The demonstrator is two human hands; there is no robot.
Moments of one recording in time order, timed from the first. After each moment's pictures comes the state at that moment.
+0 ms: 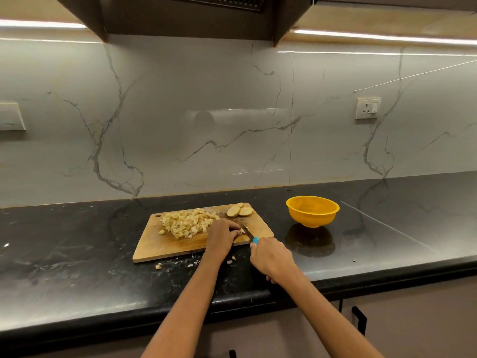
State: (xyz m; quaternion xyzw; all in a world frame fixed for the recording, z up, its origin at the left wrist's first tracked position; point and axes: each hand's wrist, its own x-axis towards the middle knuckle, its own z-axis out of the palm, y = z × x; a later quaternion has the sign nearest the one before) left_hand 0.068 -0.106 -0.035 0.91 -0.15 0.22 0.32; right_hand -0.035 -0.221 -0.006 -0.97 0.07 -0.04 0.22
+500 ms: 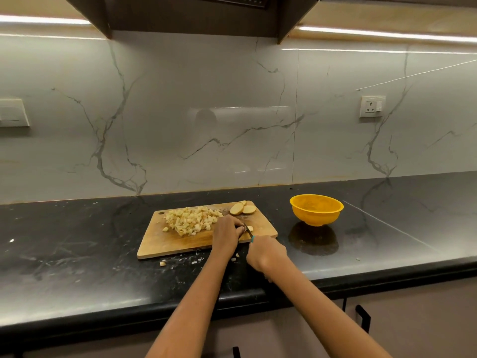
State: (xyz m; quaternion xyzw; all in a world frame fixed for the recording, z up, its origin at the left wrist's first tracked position) left_hand 0.064 -0.111 -0.033 0.90 -0.13 0.25 0.33; right_hand -0.035 -0.203 0.005 -0.98 0.05 0.01 0.17
